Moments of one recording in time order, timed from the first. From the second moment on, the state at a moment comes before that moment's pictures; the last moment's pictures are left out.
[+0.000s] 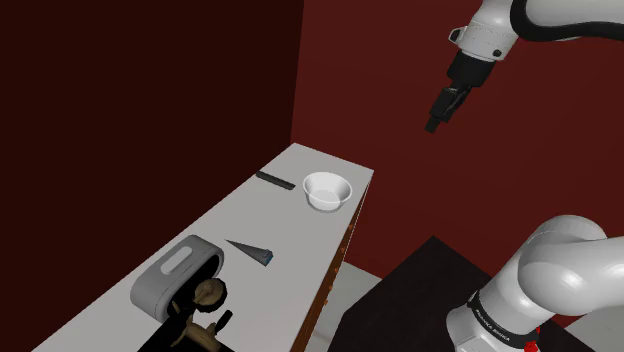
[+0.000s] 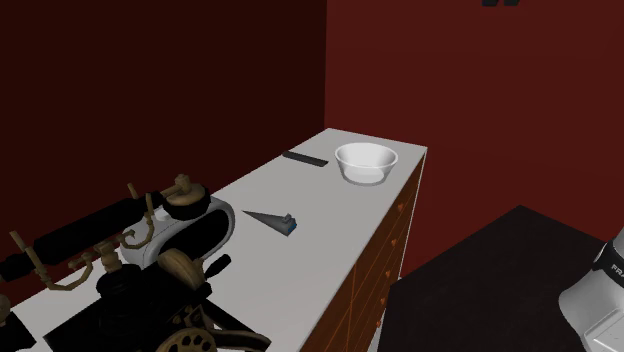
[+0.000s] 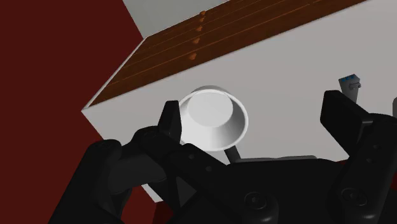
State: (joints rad) arm -0.01 -0.79 -0.01 -2.32 -0.04 1.65 -0.15
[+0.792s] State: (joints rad) arm 0.05 -0.57 0.11 -2.38 0.00 1.90 -0.05
